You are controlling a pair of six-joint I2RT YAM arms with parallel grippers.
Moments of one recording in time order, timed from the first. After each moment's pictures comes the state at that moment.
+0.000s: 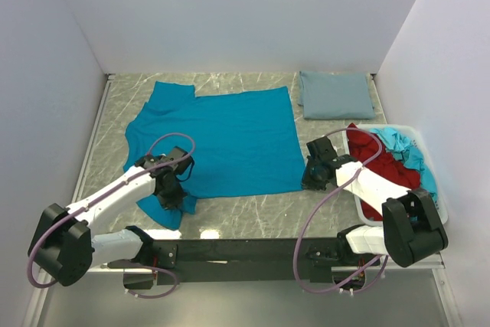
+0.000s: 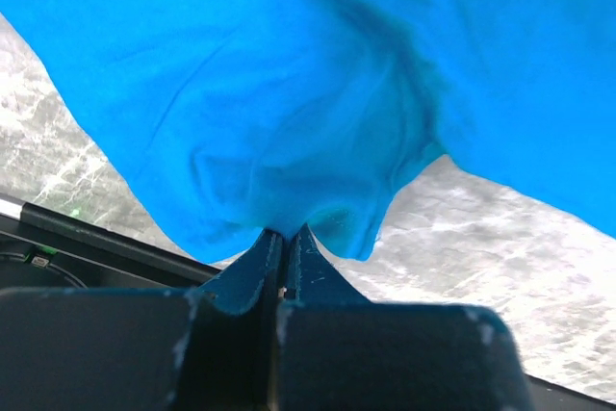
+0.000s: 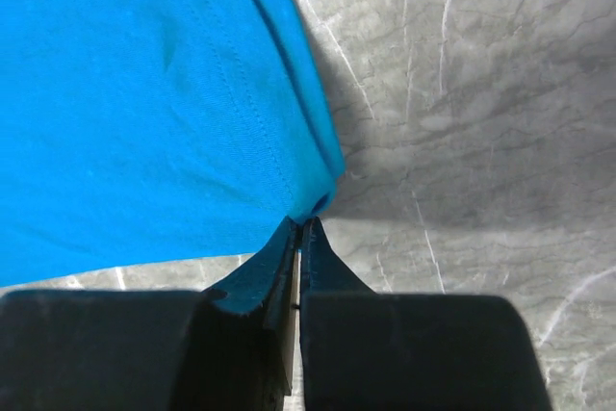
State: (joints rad) left arm -0.56 1.17 0.71 -0.99 -0.19 -1.09; right arm 0.36 1.29 0.61 -0.49 0.04 0.69
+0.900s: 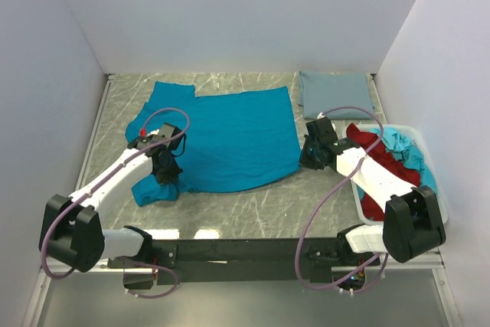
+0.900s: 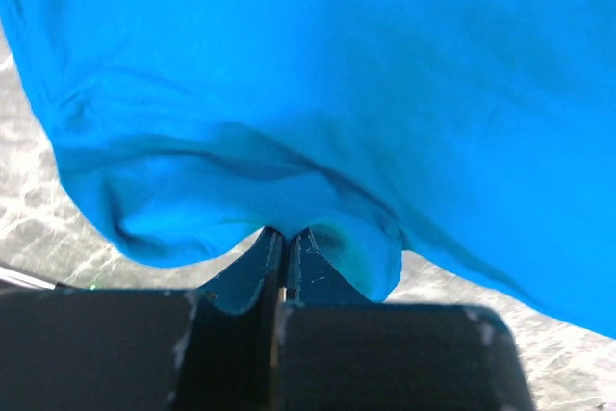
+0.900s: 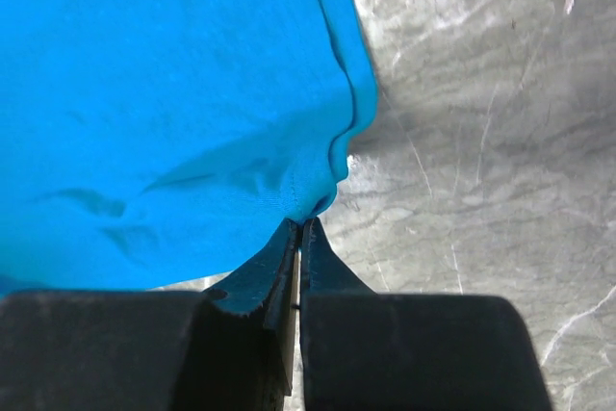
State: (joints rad) left arm -0.40 1.25 0.87 -0.92 -0.27 -0.91; right arm 0.36 1.30 0.81 -0.53 0.07 0.62
